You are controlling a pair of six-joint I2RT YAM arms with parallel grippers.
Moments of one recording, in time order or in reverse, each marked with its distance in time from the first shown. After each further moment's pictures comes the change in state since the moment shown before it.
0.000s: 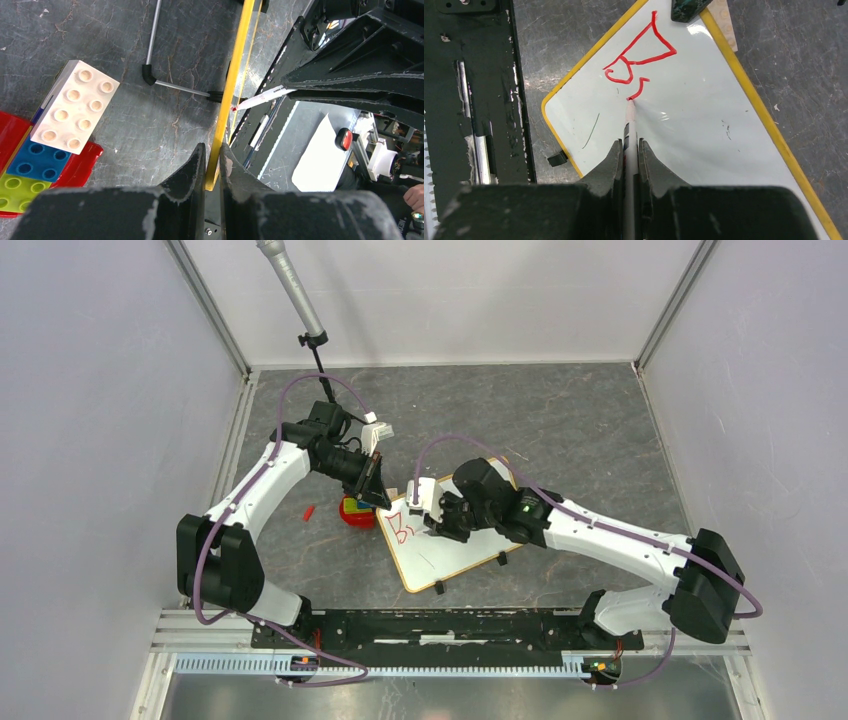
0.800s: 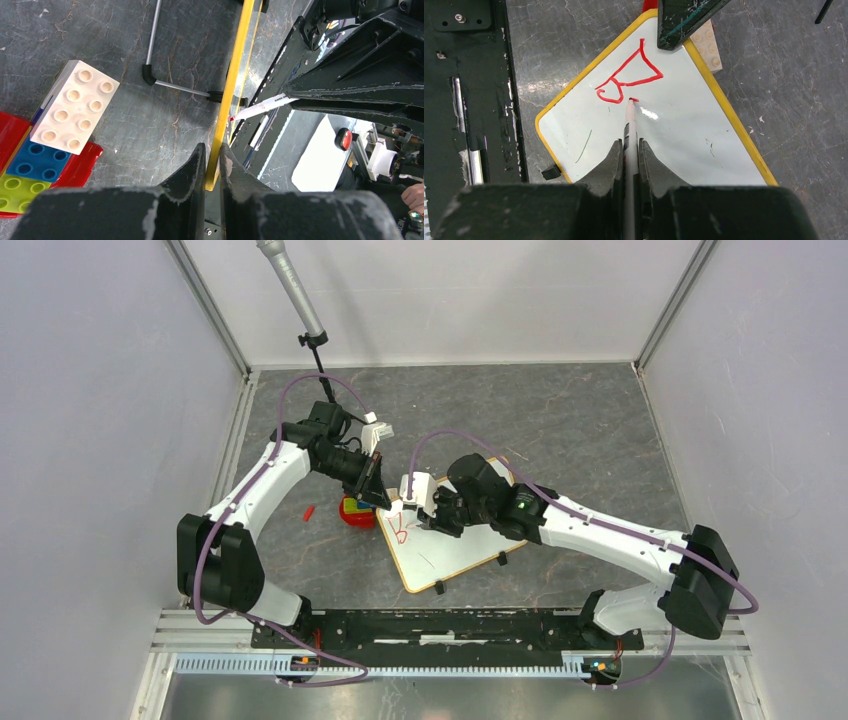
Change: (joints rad) left arm 0.000 0.002 0.000 0.000 0.001 0.000; right arm 0.008 0.031 0.054 0.014 0.024 0.000
